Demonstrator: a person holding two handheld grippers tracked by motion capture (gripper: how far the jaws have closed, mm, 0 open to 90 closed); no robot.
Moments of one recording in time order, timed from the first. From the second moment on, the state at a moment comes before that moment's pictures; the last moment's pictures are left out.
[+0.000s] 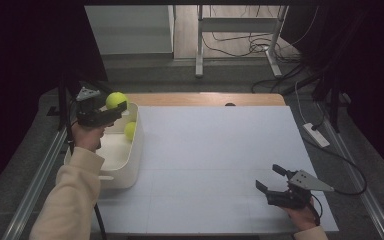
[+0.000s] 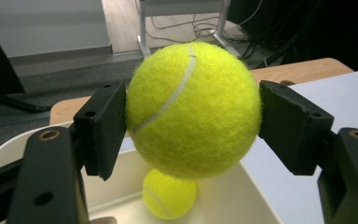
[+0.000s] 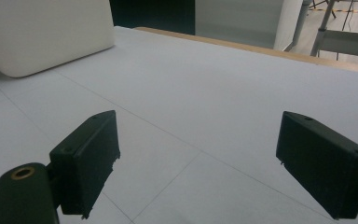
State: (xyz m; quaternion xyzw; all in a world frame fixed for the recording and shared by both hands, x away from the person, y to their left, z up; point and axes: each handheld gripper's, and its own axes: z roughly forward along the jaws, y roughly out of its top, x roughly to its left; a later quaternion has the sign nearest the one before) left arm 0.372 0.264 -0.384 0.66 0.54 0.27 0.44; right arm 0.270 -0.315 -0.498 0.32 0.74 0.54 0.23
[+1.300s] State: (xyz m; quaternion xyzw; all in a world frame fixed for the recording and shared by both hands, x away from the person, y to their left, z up) left arm 0.398 0.284 -0.414 0.69 0.62 0.20 0.32; right arm 0.270 -0.315 -0.498 0.32 0.74 0.54 0.23
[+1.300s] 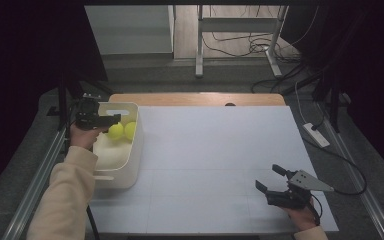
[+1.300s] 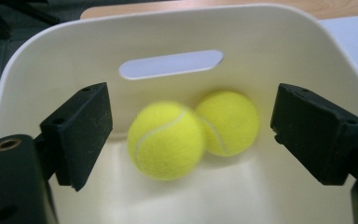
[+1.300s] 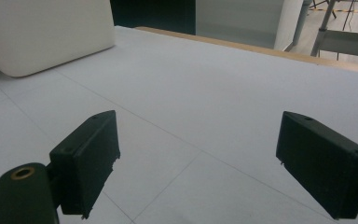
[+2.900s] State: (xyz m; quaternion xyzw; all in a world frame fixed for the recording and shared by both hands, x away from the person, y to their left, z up) left arm 0.312 0.233 -0.385 0.71 0.45 0.19 0.50; right arm 0.273 -0.315 -0.500 0.32 0.74 0.54 0.22
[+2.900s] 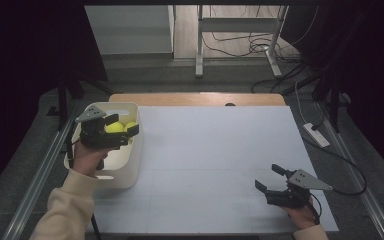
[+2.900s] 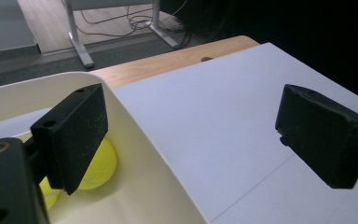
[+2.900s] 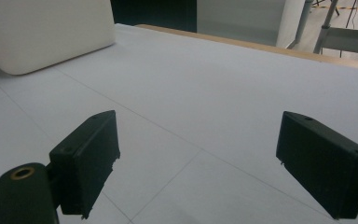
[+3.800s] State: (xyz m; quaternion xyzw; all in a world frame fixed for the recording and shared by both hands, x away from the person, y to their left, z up) left arm 0.262 0.195 -0.406 0.74 0.35 0.17 0.55; right arm 0.270 -0.314 -0.498 0.32 0.75 0.54 0.23
